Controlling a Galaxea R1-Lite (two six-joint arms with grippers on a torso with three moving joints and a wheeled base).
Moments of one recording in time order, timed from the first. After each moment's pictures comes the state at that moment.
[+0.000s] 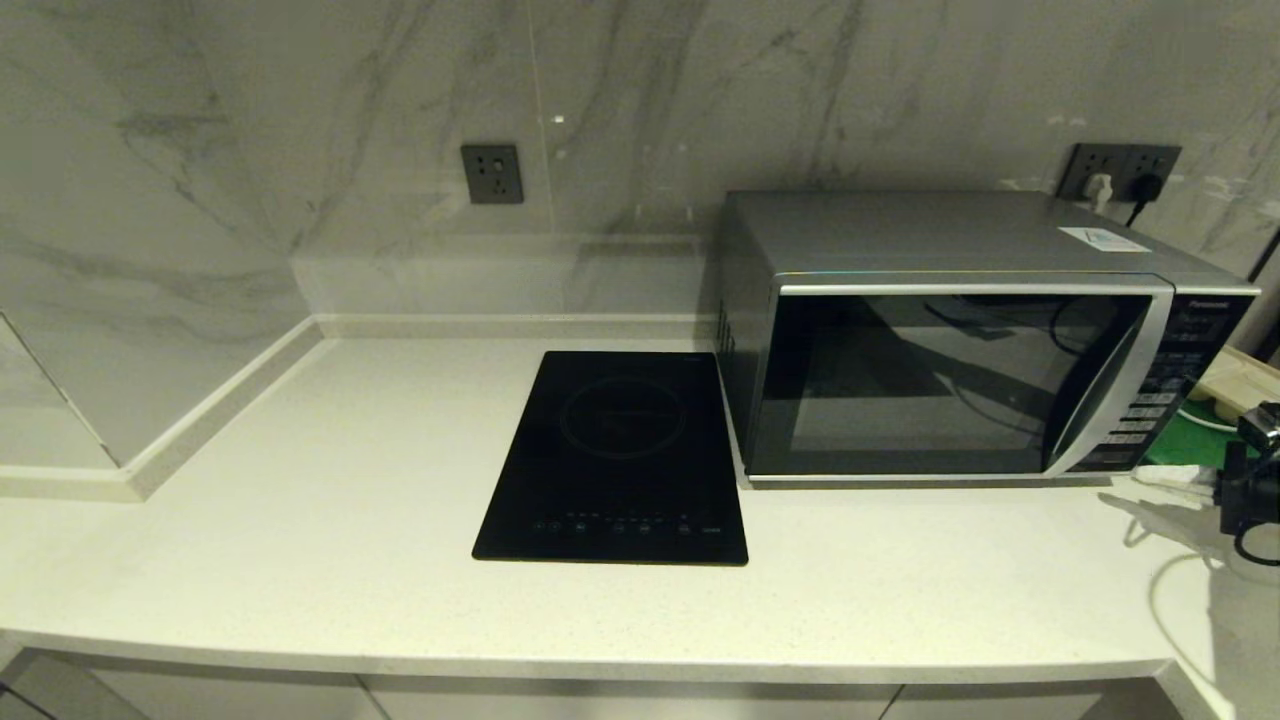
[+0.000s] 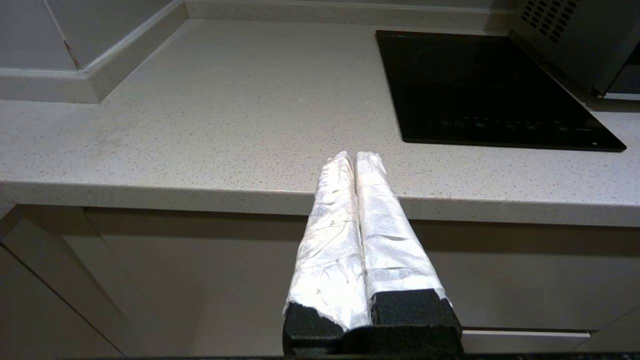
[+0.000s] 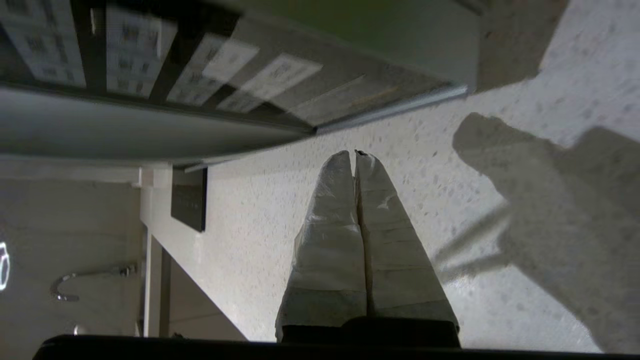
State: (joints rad) left arm 0.00 0.00 0.00 -0.01 0.01 -0.05; right arm -0.74 2.56 -1.98 0.63 1.18 -0.10
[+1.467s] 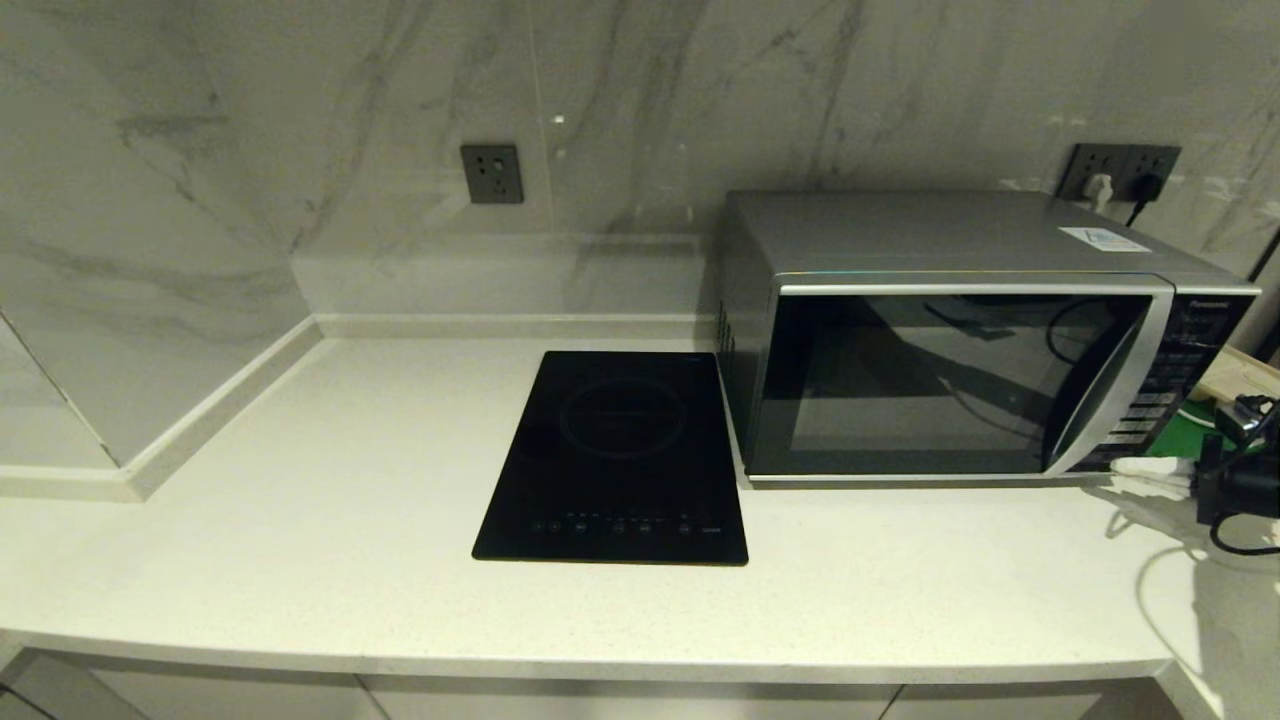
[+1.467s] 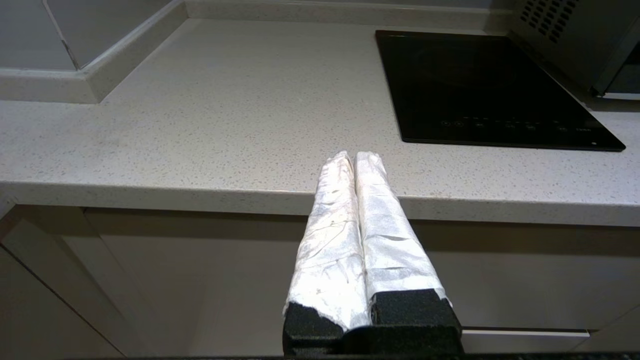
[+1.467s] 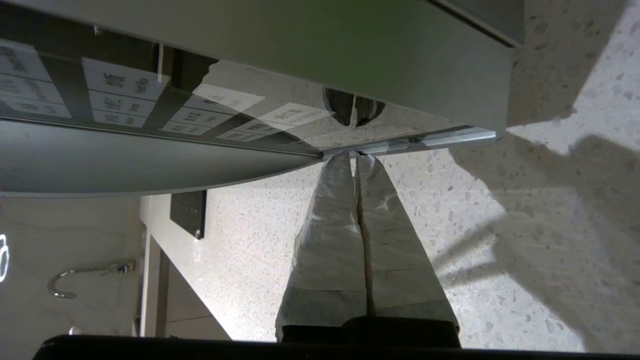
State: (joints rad) left arm 0.00 0.00 0.00 -0.01 0.01 -0.05; right arm -0.71 2.57 -1.97 0.54 1.18 -0.04
